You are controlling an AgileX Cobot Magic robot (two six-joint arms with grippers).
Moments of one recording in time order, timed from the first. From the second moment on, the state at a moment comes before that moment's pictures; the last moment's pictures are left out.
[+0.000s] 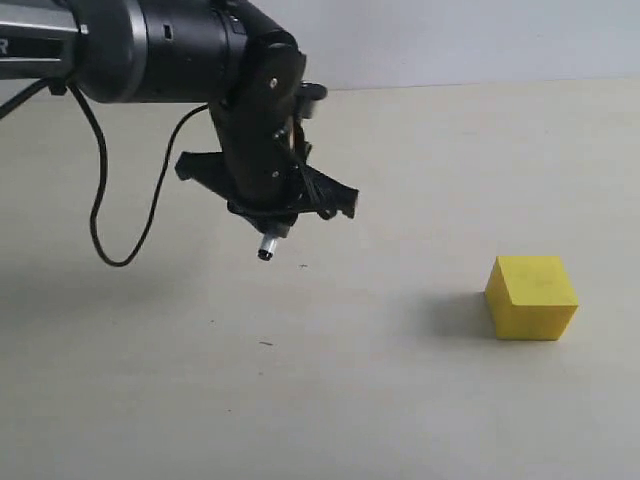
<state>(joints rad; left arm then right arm) -0.78 2.04 -1.51 0.18 0.92 -0.56 0.05 0.01 -0.01 0.01 0.28 -0.08</state>
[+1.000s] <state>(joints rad) -0.76 2.16 -1.51 0.04 0.90 -0.71 0.05 0.01 -0.01 0.01 0.28 -0.08</state>
